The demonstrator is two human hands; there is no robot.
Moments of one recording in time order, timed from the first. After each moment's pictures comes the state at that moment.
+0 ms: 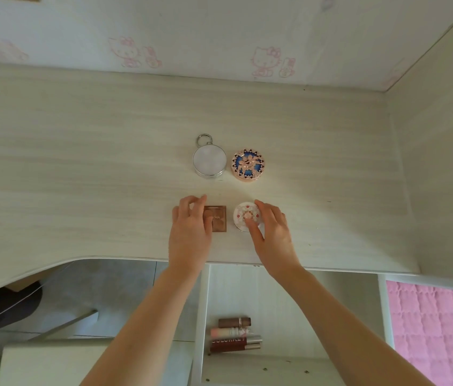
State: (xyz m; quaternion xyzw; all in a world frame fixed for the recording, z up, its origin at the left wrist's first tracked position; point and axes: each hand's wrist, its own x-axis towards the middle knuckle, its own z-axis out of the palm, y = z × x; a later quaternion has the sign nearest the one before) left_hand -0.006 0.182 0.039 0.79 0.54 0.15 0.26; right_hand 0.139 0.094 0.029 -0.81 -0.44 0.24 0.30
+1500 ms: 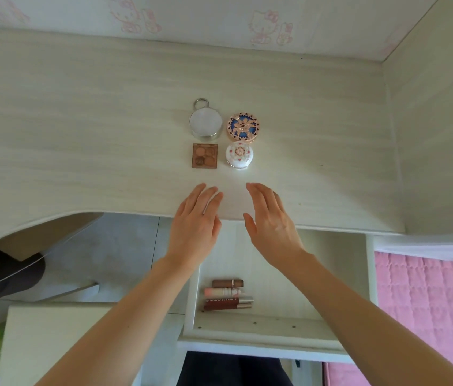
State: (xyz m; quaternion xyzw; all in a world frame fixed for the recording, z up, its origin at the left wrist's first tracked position) left_hand -0.034 0.109 0.029 0.91 0.39 0.12 0.09; right_hand 0.122 0.031 0.061 -0.75 -0.61 0.15 0.19
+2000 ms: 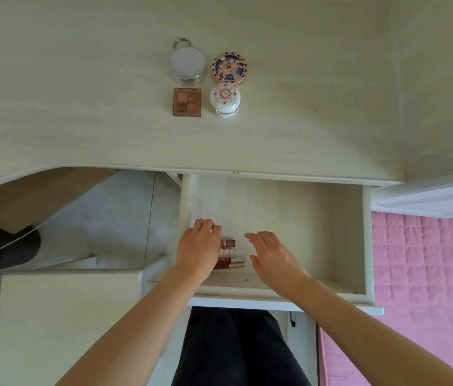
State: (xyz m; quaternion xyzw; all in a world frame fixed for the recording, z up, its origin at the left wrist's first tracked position) left_hand -0.057 -0.004 -0.036 0.89 0.38 -0.16 0.18; right_hand 0.100 -0.117 -0.026 -0.71 -0.64 0.29 0.05
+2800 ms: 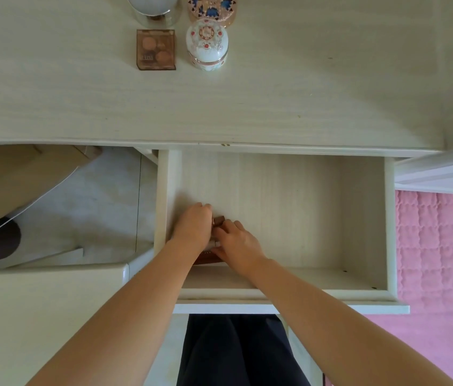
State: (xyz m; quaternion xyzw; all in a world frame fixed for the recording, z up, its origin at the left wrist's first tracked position) left_hand -0.029 0.019 -0.113 0.81 0.44 -0.23 0.30; right_hand 0.057 -0.086 -0.125 -0.71 -0.61 0.35 0.03
